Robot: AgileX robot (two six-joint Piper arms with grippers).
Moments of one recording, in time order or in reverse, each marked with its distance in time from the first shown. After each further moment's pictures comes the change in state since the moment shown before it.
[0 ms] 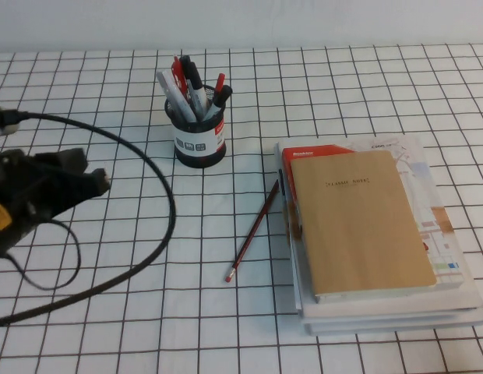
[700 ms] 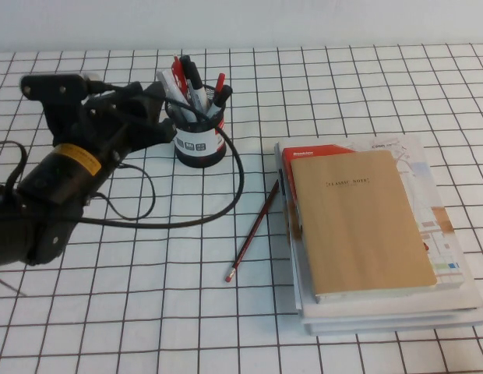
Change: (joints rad) right arm 0.000 0.000 0.000 0.000 0.000 0.000; left arm -0.022 0.554 -0.181 0.004 -0.746 0.091
